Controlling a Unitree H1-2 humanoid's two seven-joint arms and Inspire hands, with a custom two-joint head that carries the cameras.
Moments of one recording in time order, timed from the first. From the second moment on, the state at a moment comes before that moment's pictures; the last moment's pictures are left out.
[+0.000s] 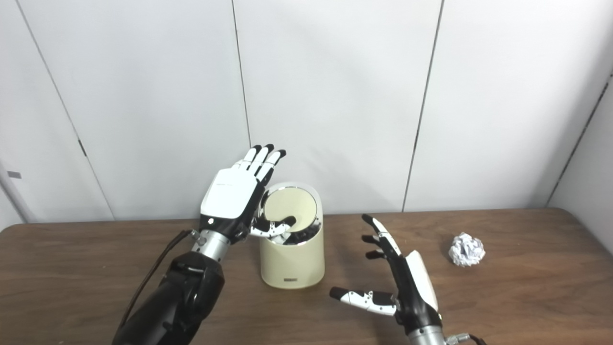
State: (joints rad) left arm -0.69 0.17 -0.45 0.26 0.98 0.14 0.17; right arm -0.15 -0.12 0.02 -0.06 -0.41 -0.16 -0.09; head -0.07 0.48
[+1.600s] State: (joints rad) left arm -0.29 0.06 -0.03 -0.06 0.10 0.00 -0.01; right arm -0.13 -0.13 0.03 -0.09 -0.39 -0.13 -0.07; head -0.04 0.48
